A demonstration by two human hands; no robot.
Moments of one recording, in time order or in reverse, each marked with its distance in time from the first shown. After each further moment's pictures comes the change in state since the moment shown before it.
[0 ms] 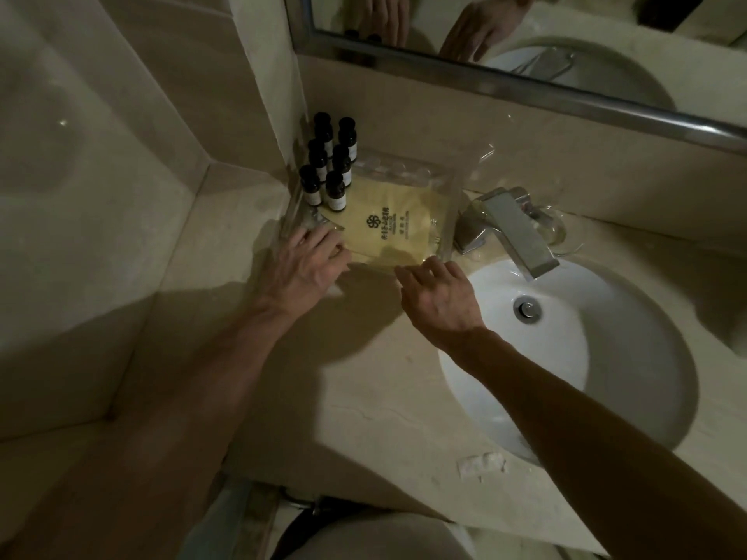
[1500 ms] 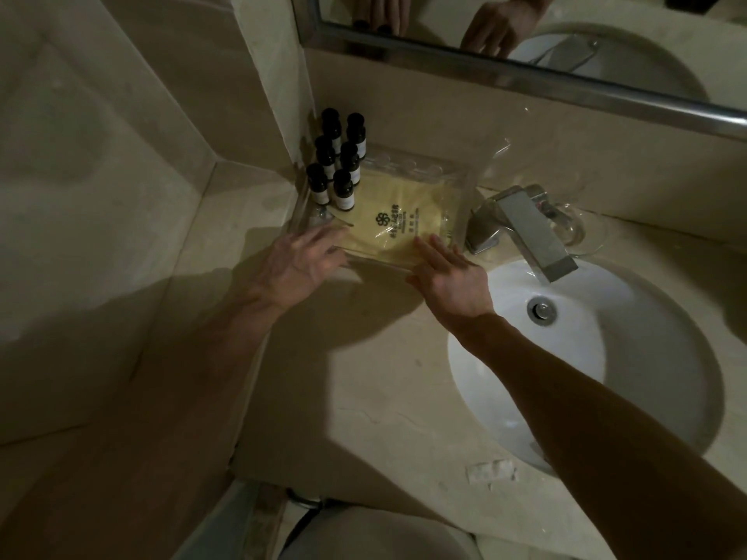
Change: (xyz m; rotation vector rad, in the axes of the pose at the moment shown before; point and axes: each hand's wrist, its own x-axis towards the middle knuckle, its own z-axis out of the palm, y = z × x) left_hand 0.001 -0.020 0.000 -0.059 0.019 0.067; right_hand 0.020 0.018 0.020 0.147 0.175 0.013
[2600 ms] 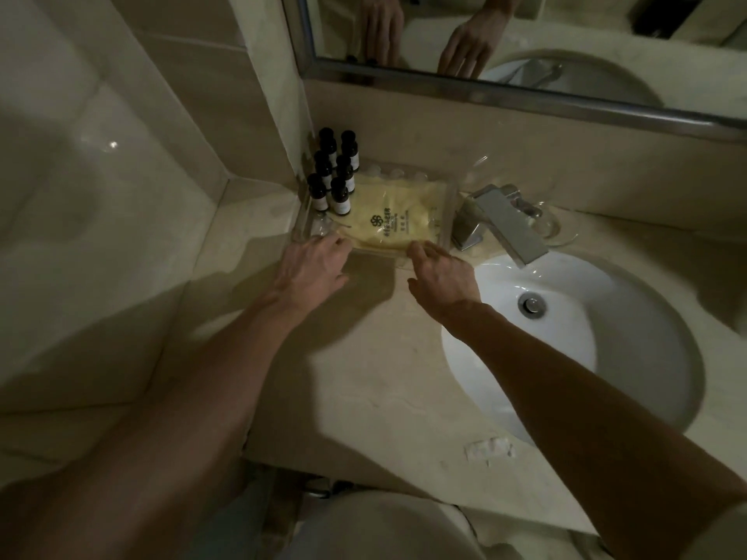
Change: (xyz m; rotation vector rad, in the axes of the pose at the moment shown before) left_hand 0.018 0.046 -0.059 0.010 -0.395 -0.375; right_hand -0.002 -0.027 -0.049 0.031 -0.266 0.238
